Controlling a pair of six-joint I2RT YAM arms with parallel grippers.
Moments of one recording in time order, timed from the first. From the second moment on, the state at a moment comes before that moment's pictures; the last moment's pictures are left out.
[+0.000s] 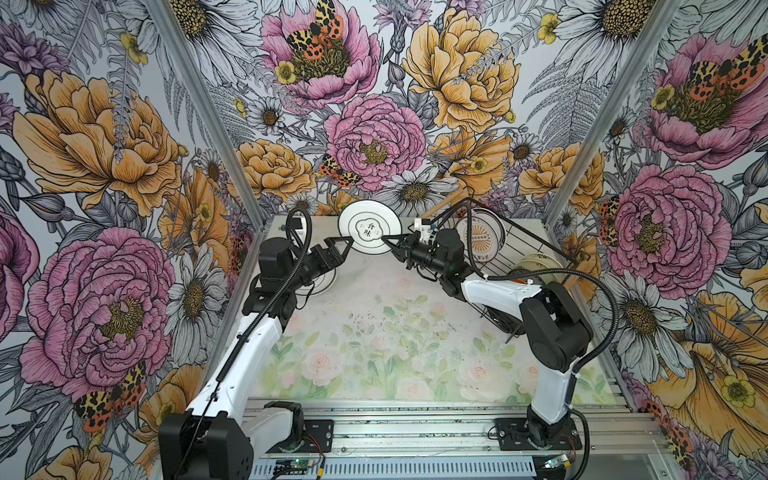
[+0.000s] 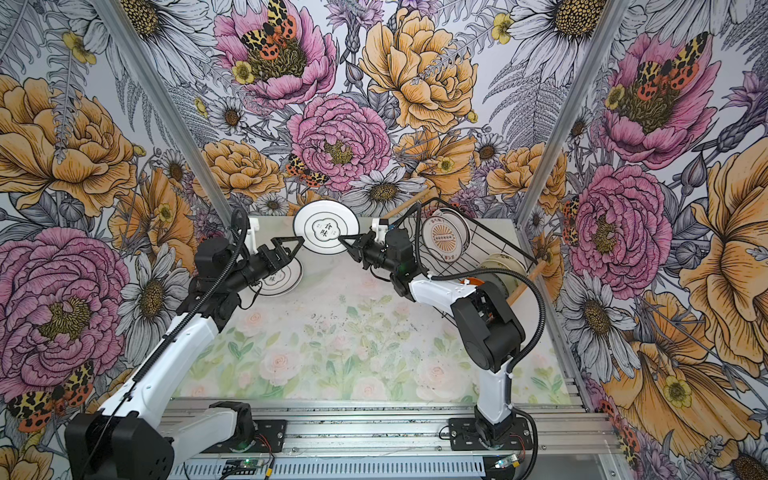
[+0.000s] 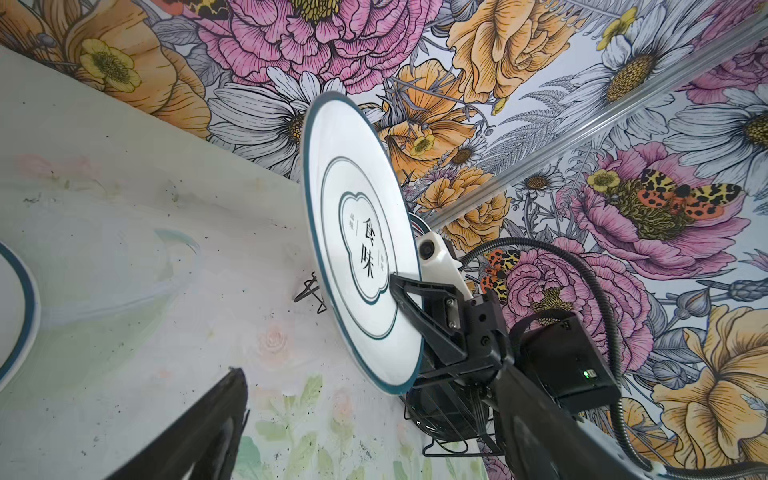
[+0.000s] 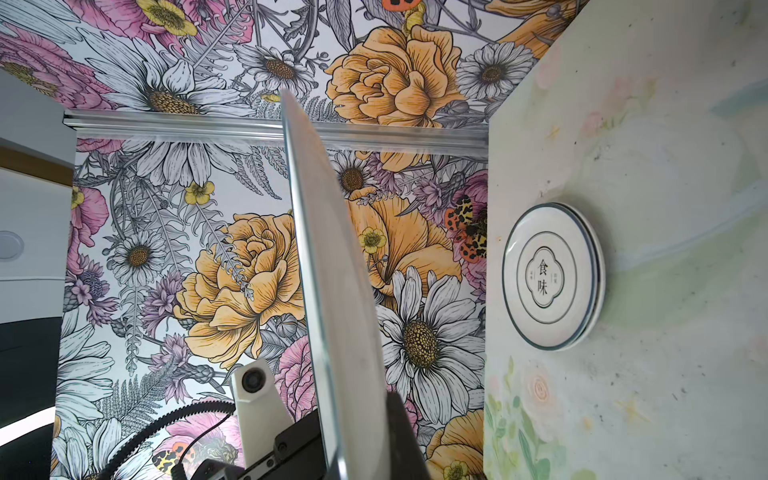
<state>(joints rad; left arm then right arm) -0.08 1.12 0.92 -0.01 0.55 -0.75 0.57 1.90 1.27 0.63 -0.51 1.51</state>
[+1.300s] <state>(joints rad) -0.04 1.33 1.06 -0.04 0.66 -0.87 0.61 1.90 1.33 0.56 -0.54 1.27</state>
